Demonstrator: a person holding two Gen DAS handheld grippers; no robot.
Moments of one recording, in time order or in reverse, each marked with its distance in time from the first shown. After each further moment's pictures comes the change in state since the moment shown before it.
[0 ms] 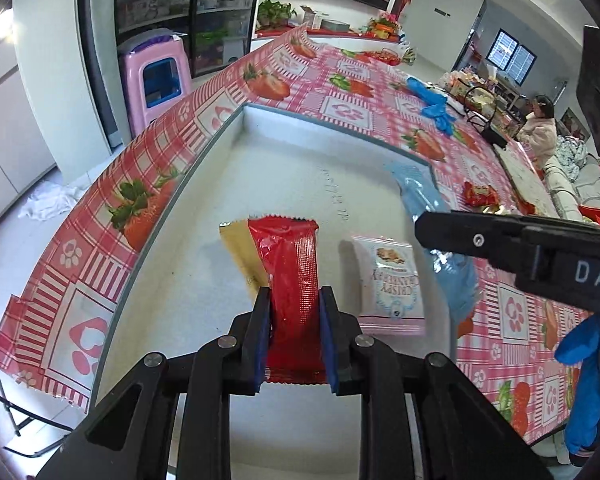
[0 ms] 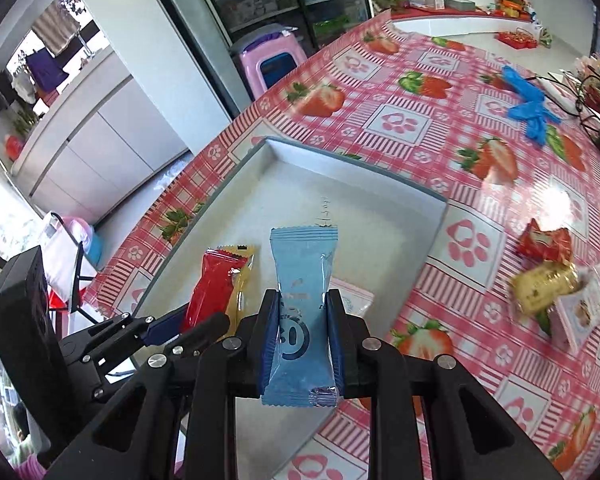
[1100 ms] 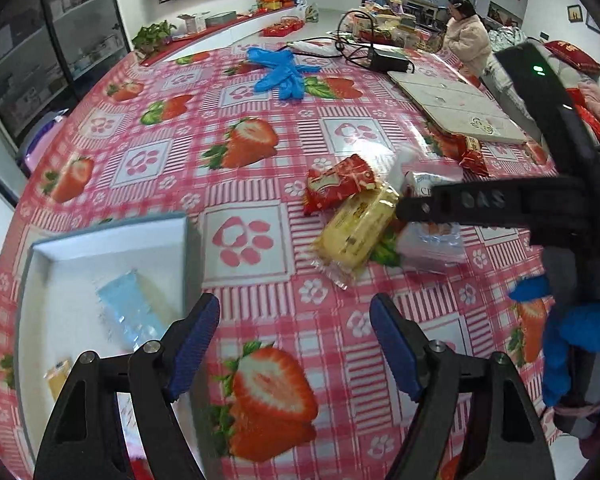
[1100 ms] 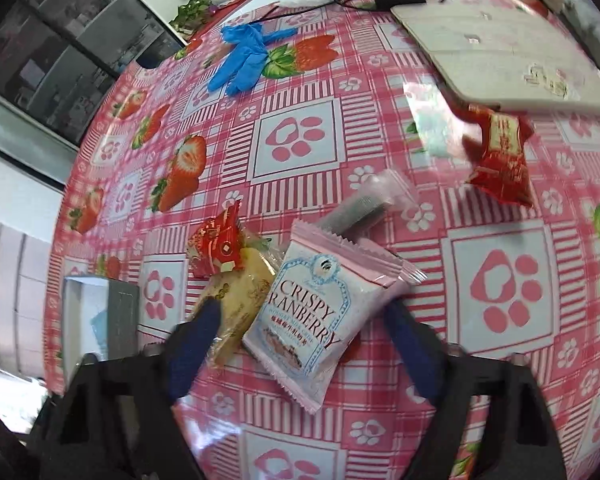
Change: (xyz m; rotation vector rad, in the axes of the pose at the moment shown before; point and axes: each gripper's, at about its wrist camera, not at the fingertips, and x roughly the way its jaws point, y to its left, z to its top) left arm 0.068 -0.210 0.039 0.425 0.059 -0.050; right arm -0.027 -0.256 -0.034 0.563 -0.042 -0.164
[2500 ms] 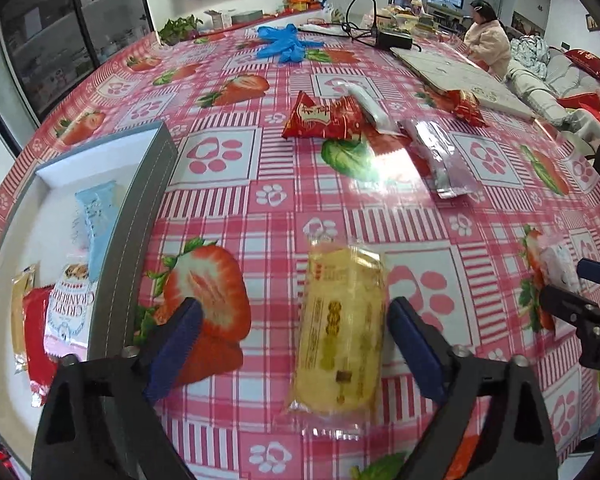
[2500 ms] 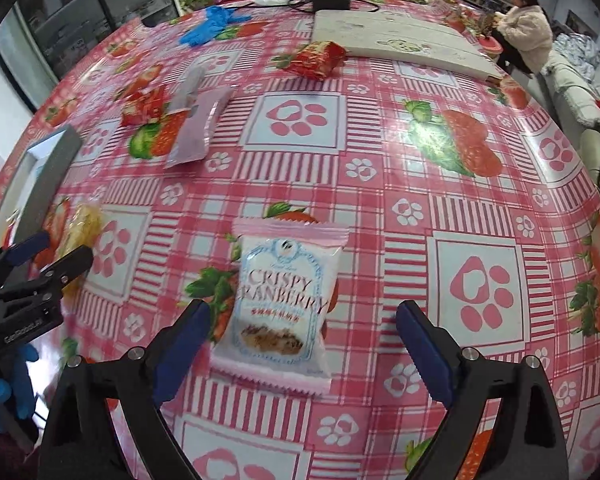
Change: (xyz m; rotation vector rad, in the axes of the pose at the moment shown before) left arm 0.013 -0.041 -0.067 -0.080 -0.041 0.094; right arm -0.070 -0.091 -0.130 -0.178 -0.071 -0.233
